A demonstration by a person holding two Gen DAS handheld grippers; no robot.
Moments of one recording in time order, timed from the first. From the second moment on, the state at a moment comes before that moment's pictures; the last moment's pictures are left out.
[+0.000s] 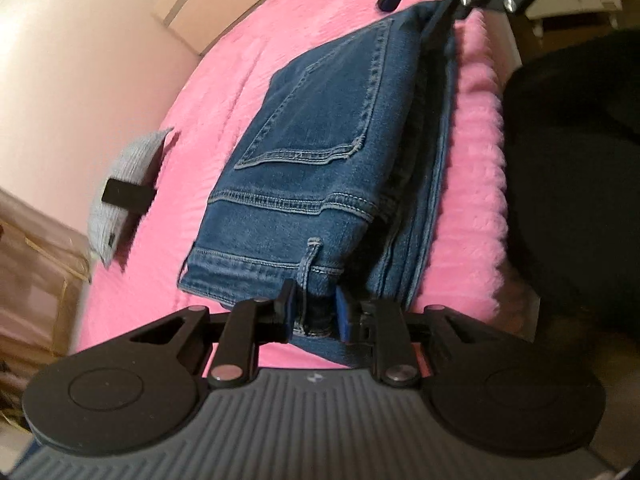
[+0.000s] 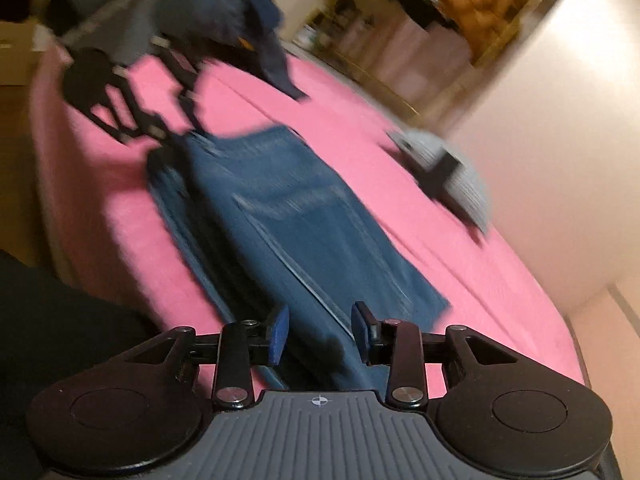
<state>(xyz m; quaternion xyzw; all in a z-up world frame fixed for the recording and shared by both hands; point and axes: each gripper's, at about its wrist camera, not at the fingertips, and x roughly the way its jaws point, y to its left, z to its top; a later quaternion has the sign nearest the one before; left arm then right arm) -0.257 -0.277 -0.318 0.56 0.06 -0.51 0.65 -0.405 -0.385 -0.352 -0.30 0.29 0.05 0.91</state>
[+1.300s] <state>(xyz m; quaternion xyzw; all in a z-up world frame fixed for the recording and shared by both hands) -0.298 -0.335 -0.319 0.57 -0.02 -0.47 0.67 -0.376 -0.385 -0.348 -0.32 0.27 0.07 0.91</state>
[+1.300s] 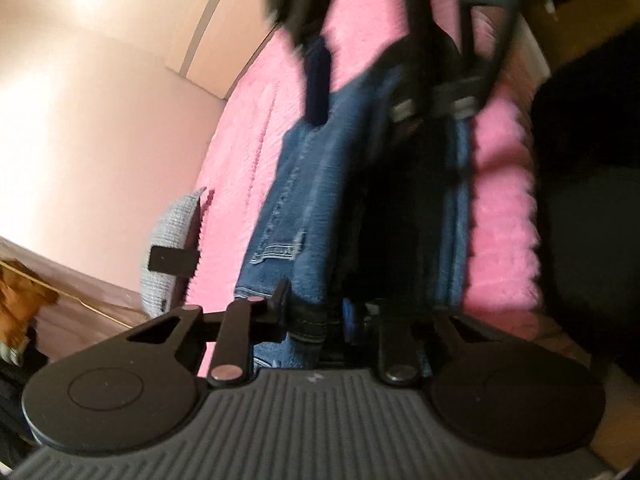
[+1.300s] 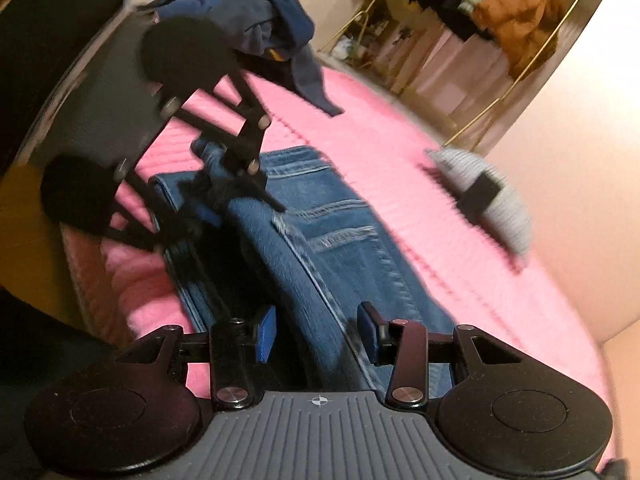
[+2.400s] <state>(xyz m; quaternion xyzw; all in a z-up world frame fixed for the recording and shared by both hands) -0.260 -0.354 -0.263 0.52 0.03 -0.51 0.69 -0.400 -0.356 -0.406 -0.59 0.35 0.10 0.72</state>
